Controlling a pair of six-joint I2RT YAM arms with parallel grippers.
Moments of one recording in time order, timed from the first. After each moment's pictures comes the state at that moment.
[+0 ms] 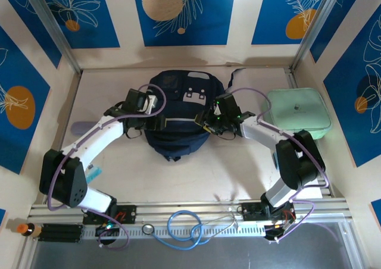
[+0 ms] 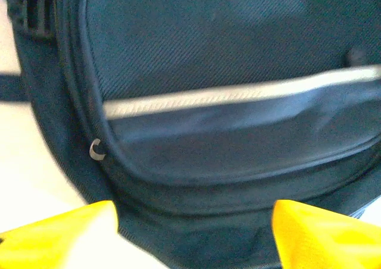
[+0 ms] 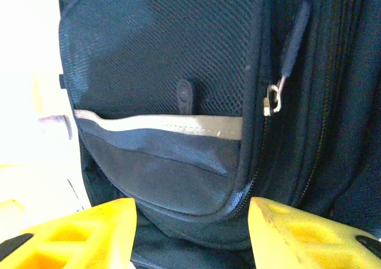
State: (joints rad) left arm -0.42 1.46 1.10 -0.58 0.13 -0.22; right arm 0.48 1.60 0.97 -0.21 -0.39 0.94
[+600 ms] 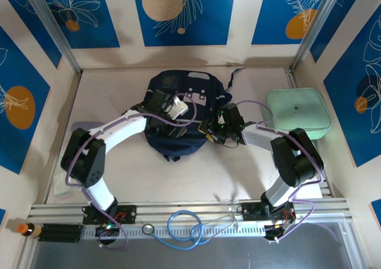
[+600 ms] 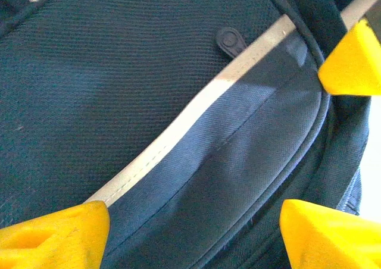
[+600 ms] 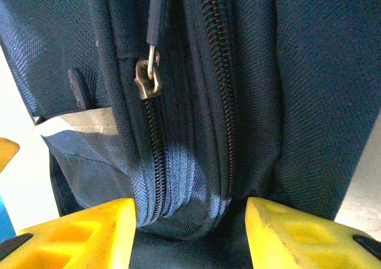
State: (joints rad) left arm -0.58 1.71 1.23 -0.51 0.17 0.26; right arm 0.44 1.63 0.80 -0.04 -0.44 1.04
